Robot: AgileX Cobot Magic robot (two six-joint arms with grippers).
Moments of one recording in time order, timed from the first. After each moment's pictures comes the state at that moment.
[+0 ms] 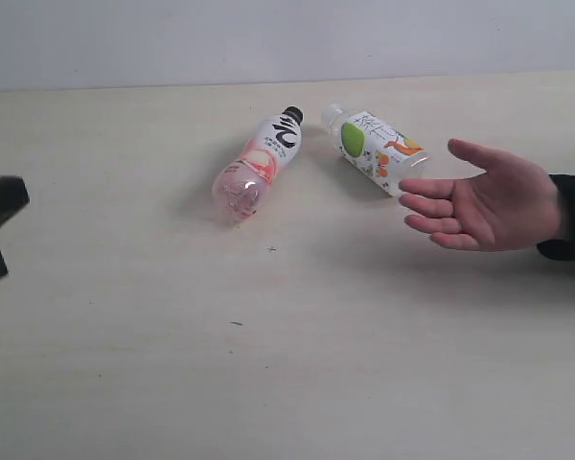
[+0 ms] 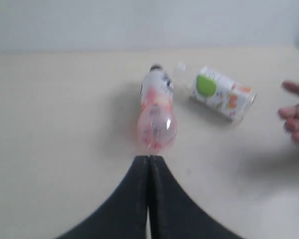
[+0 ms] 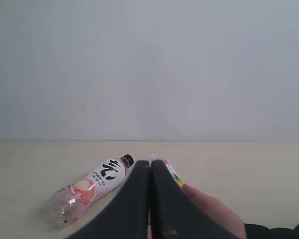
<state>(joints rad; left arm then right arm) -0.51 0.78 -0.24 0.05 -0.16 -0.26 0.45 0.36 -0.23 0.39 0.03 -0.23</state>
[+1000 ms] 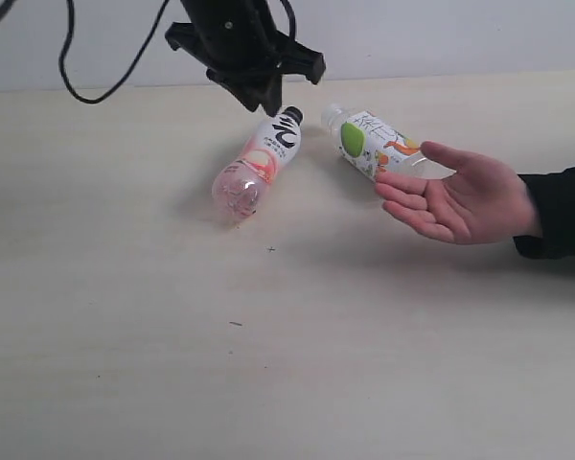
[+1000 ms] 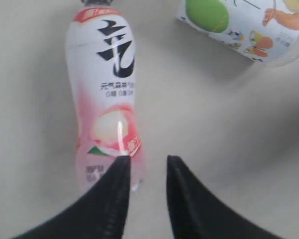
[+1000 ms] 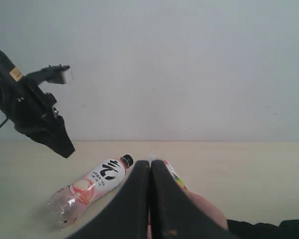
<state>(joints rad) -0.61 2.20 -2.08 -0.07 1.17 -0.02 0.45 0.36 -0.23 0.39 0.03 -0.23</state>
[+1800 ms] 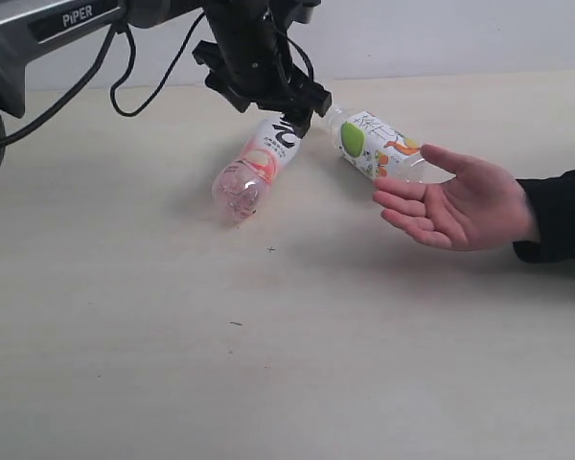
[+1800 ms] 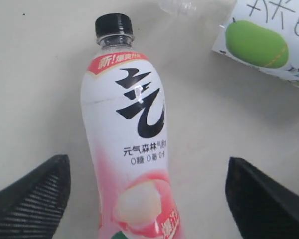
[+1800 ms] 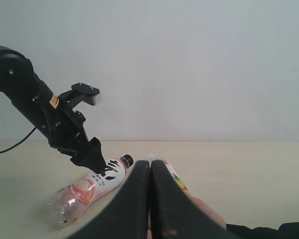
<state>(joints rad) -0.62 2.38 -2.20 0.07 1.07 -0.02 0.45 0.36 -0.23 0.39 0.03 -0.23</state>
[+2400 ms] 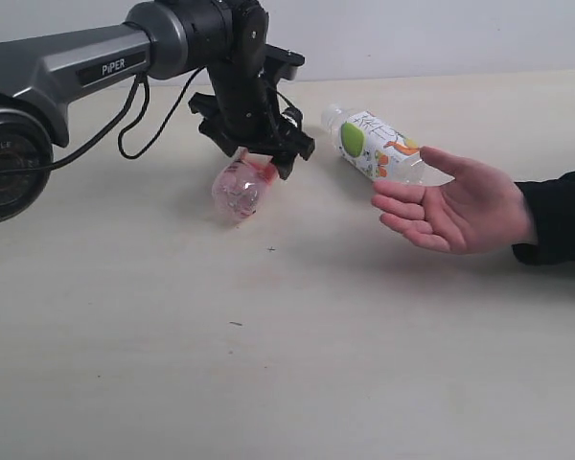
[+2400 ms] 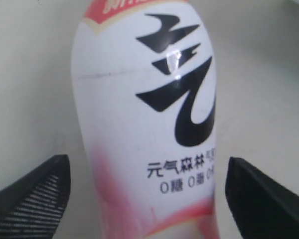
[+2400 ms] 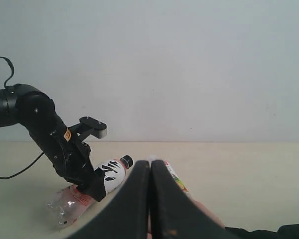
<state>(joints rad) -0.59 2.51 -2.20 0.07 1.05 -0.05 0.45 0.36 -0.23 0.39 0.02 -0.23</state>
